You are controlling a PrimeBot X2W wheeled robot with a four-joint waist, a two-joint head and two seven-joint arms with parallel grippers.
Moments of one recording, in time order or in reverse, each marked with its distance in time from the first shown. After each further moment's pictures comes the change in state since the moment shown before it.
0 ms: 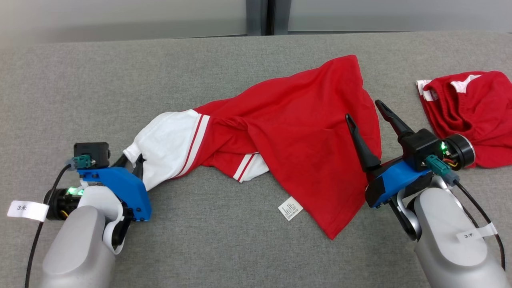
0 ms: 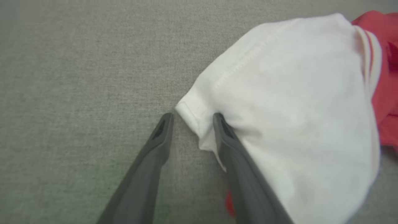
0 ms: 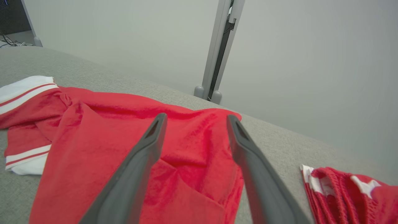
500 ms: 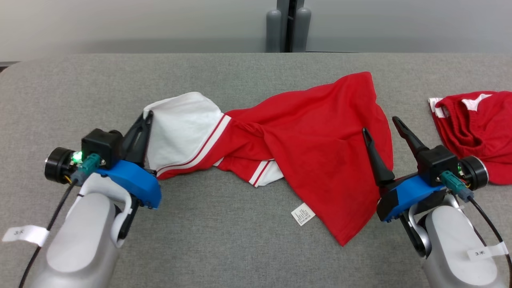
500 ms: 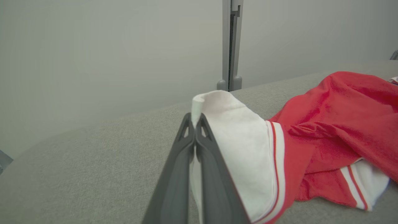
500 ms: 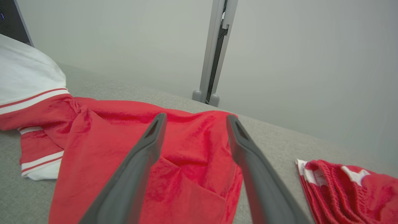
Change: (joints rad) left arm -0.018 0.066 -0.140 -0.160 0.085 -0.004 -0.307; right arm 0.091 0.012 -0.091 -0.053 -0.011 0.000 0.019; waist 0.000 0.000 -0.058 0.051
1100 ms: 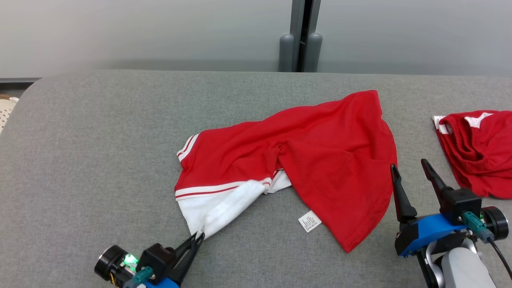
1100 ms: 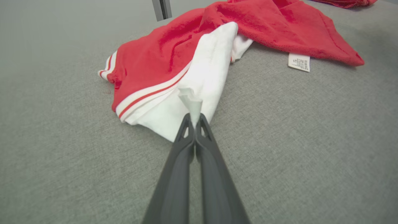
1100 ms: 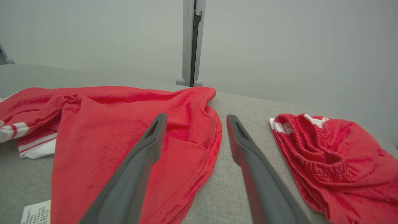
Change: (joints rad) left arm 0.360 0.120 -0.293 -0.258 -0.024 0.000 -0.019; right arm 0.186 0.064 -0.190 -0.040 -0.052 0.000 -0.013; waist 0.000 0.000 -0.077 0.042
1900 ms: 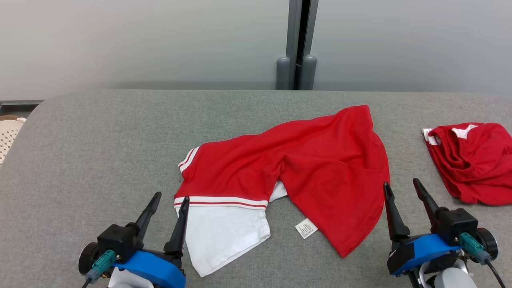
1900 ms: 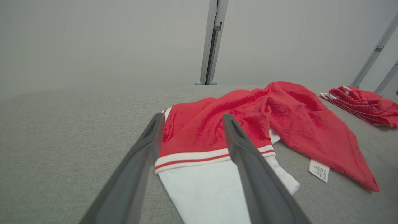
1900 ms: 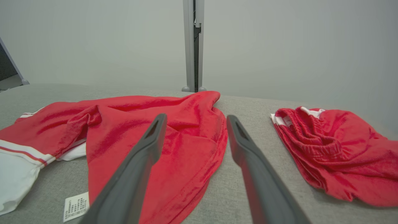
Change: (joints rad) left arm 0.043 -0.089 0.169 -0.046 -0.163 0.108 -0.091; right arm 0.096 0.039 0.002 -0.044 0.050 0.000 -0.022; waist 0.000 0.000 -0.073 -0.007
